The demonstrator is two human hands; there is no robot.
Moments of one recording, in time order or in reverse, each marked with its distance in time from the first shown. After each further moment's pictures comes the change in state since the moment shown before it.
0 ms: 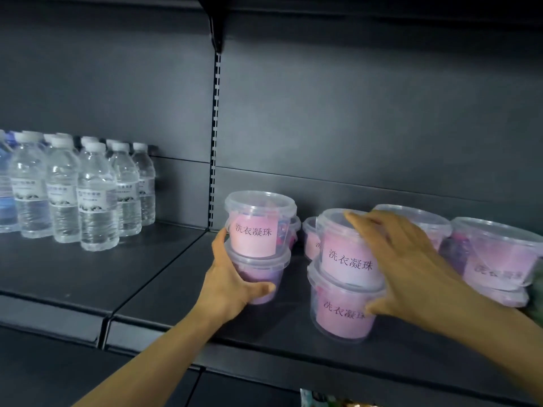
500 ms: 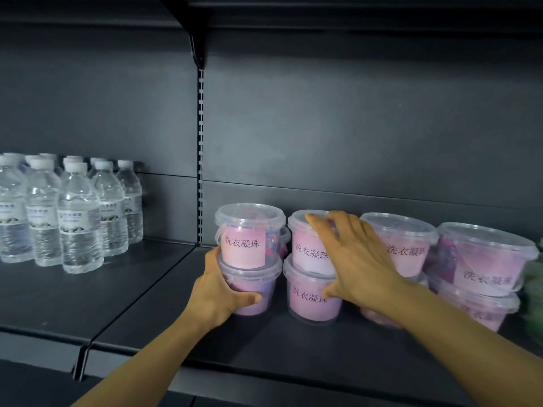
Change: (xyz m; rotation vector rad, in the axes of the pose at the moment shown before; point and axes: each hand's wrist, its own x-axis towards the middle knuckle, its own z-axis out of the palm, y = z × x) left_hand 0.023 0.000 0.005 0.078 -0.014 -0.038; right_hand 0.055 -0.006 0.022 -0.033 0.109 0.030
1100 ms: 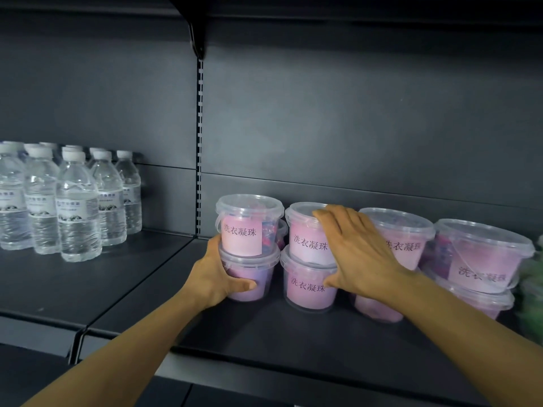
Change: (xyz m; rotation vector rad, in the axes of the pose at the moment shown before) left_hand 0.015 0.003 -0.002 0.099 -0.064 -0.024; right_hand 0.004 0.019 0.014 -0.064 0.066 -0.070
